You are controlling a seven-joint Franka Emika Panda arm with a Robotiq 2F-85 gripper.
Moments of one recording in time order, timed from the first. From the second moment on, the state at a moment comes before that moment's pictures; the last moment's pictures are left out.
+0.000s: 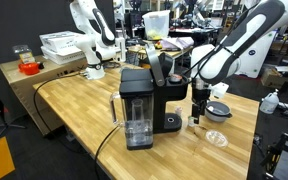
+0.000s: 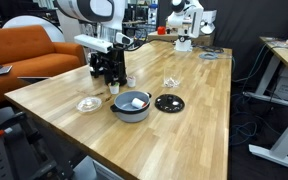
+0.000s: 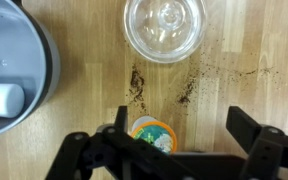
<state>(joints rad) 0.05 0.44 0.10 -2.22 0.12 2.46 -0.23</state>
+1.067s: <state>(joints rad) 0.05 0.50 0.10 -2.16 0.09 2.49 -0.17</state>
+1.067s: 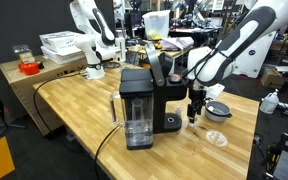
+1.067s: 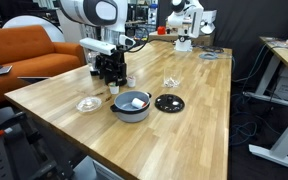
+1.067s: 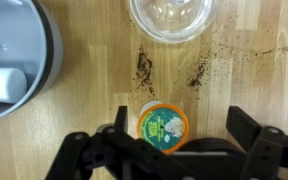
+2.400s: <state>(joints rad) 0.04 0.56 0.10 -2.09 0.09 2.50 -0.17</state>
